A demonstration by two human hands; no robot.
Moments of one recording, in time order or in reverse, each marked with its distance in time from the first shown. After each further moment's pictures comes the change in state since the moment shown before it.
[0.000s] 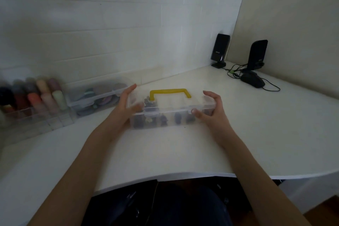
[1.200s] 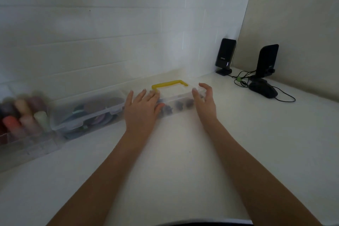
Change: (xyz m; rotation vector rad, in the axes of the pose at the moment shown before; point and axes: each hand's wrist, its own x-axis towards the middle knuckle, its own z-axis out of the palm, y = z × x) left_hand 0.077 -0.012 0.048 1.463 0.287 0.625; right_hand 0.126 0.038 0.036 -0.175 0.237 0.033
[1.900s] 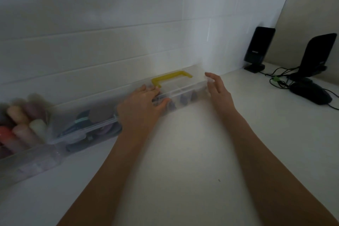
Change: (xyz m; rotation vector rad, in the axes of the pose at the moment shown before) left_hand 0.028 -0.033 0.004 -0.159 0.013 -0.332; right_hand 0.070 0.017 0.036 -0.135 -0.199 -0.114
